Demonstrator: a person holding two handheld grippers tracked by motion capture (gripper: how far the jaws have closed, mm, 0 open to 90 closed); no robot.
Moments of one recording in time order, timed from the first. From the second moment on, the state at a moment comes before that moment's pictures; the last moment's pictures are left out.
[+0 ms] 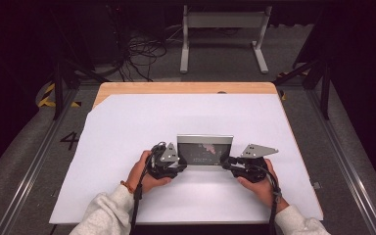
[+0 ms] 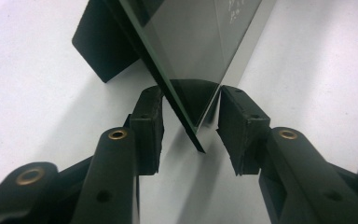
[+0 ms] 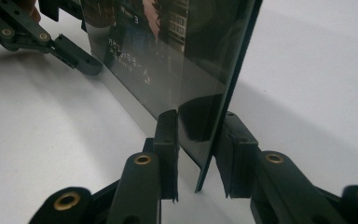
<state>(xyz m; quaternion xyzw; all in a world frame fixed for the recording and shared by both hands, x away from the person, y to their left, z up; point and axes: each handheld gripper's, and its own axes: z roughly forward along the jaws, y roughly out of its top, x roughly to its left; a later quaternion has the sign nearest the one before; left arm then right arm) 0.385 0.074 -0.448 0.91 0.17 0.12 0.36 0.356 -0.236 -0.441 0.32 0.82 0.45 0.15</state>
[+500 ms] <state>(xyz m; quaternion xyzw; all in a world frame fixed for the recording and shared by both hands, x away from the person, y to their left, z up) 0.381 0.084 -0.445 0.90 0.18 0.14 0.36 0.348 -0.241 -0.436 0.30 0.83 0.44 0.17</state>
